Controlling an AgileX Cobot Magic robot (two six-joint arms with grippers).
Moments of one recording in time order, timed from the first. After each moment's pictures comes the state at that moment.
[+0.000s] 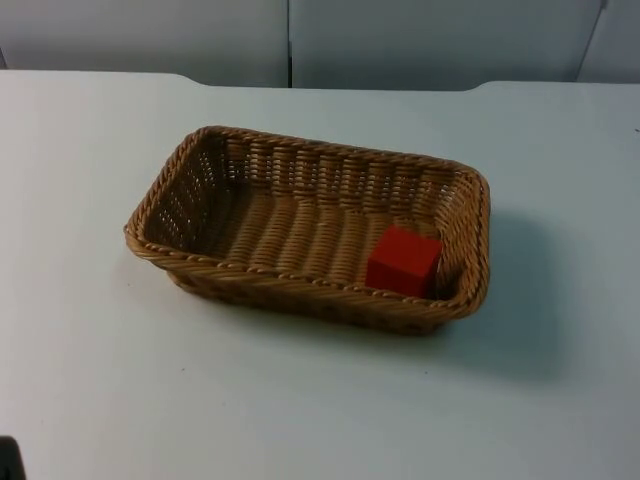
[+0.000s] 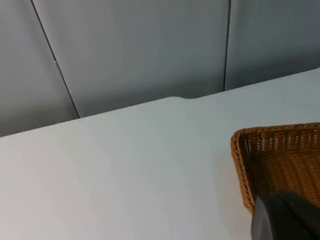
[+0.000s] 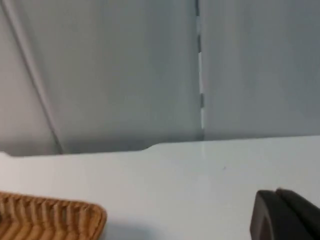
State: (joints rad) right arm 0.12 0.23 -0.63 -0.14 0.70 0.14; left arm -0.11 0.46 -0.75 -0.09 0.75 0.19
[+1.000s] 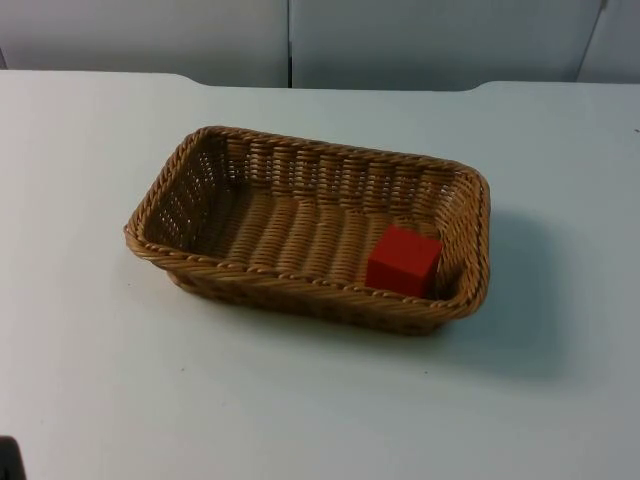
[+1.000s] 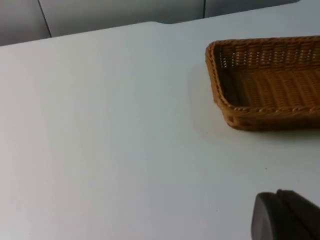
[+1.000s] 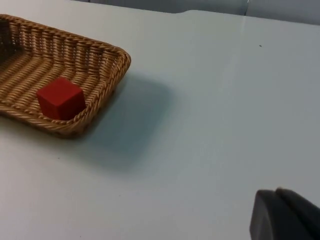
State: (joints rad) right arm 0.12 0.00 -0.53 0.00 1.11 -0.10; left arm -0.11 0.00 -0.52 -0.10 1.08 0.12
